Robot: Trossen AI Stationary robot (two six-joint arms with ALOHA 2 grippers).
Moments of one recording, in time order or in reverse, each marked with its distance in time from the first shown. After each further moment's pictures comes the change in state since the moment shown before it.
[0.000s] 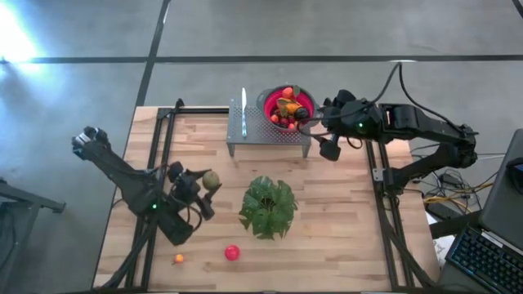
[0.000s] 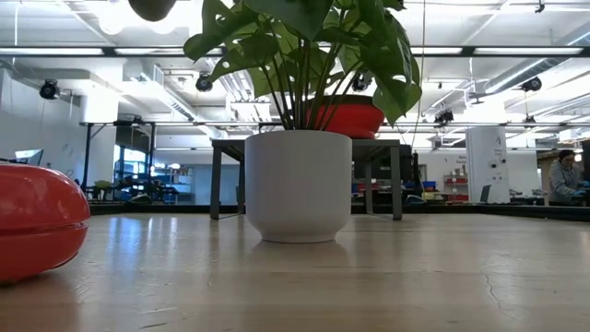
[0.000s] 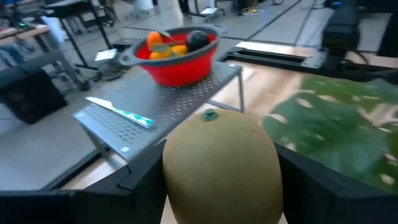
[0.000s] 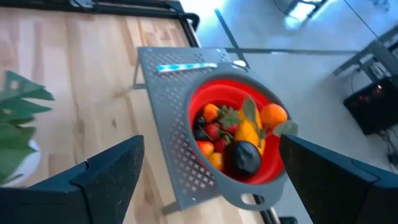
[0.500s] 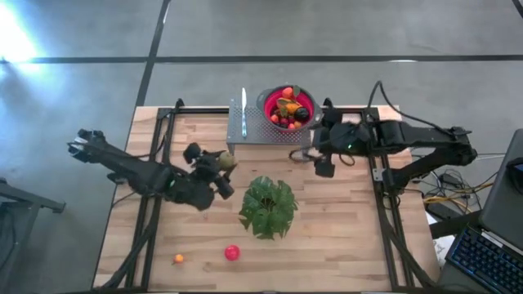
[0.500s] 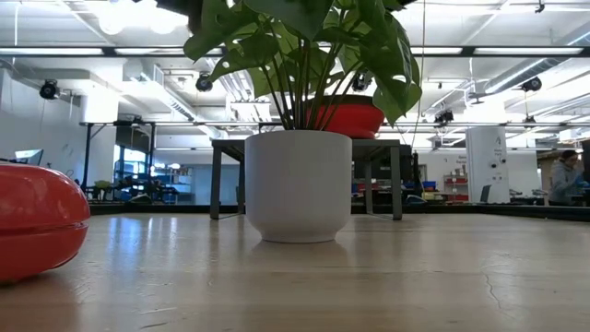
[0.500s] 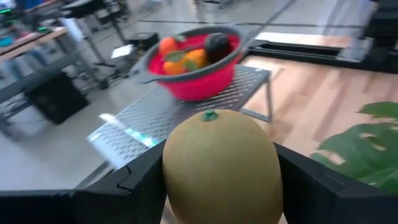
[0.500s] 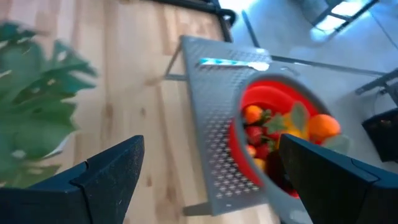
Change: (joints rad) left arm 0.290 -0.006 0.000 0.338 0.131 0.488; right arm 0.127 0.000 -0.151 0.107 0.002 -0.022
